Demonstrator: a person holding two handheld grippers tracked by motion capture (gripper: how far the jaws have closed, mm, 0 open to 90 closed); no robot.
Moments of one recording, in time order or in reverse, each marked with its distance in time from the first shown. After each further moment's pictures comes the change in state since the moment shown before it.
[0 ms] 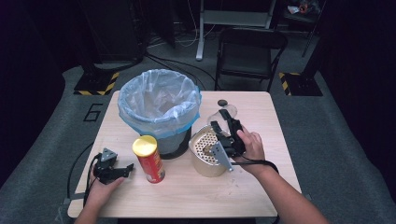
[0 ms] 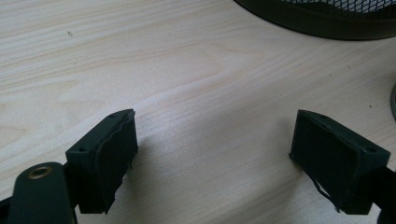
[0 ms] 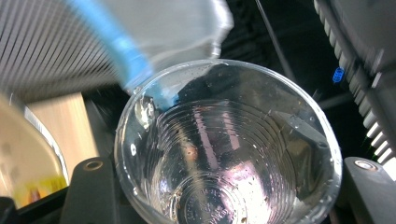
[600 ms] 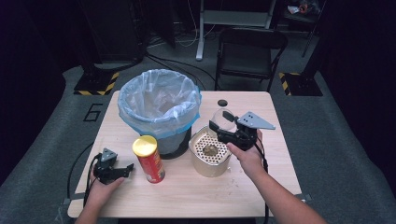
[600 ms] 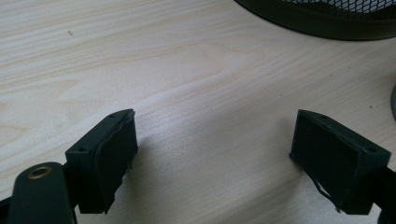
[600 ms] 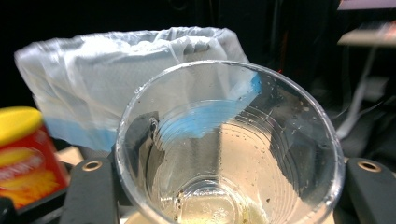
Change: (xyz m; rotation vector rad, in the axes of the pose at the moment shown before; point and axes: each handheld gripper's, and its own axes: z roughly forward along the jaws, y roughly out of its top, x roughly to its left) left arm -0.001 0.000 0.000 0.007 0.003 -0.003; right arm -0.042 -0.020 0.008 0.094 0.450 1.261
